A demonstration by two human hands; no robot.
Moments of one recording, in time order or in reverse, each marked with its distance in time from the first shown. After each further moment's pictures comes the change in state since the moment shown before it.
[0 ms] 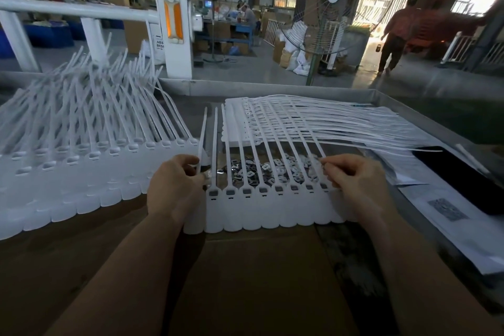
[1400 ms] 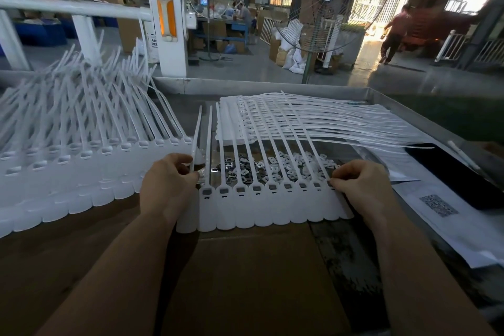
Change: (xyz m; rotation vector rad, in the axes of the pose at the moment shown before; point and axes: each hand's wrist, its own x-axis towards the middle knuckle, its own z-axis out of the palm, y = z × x) left_hand -0.001 0.001 -0.002 -0.014 0.009 -0.006; right_hand 0.001 0.004 -0.015 -0.245 0.025 0.189
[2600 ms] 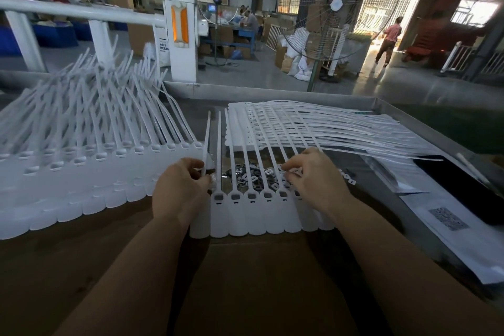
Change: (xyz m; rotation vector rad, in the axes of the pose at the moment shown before) left_hand 0.000 0.000 0.000 0.000 -0.007 -0.009; right_hand -0.004 -0.053 0.052 -0.424 -0.147 -0.511
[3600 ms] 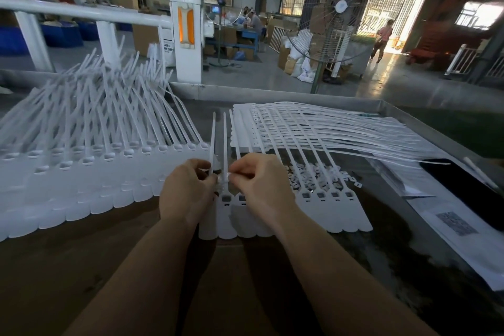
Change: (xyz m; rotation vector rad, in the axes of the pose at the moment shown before) left_hand 0.001 -0.002 -0.001 -0.020 -0.001 0.014; right_hand -0.007 -0.086 0.028 0.617 -0.036 0.064
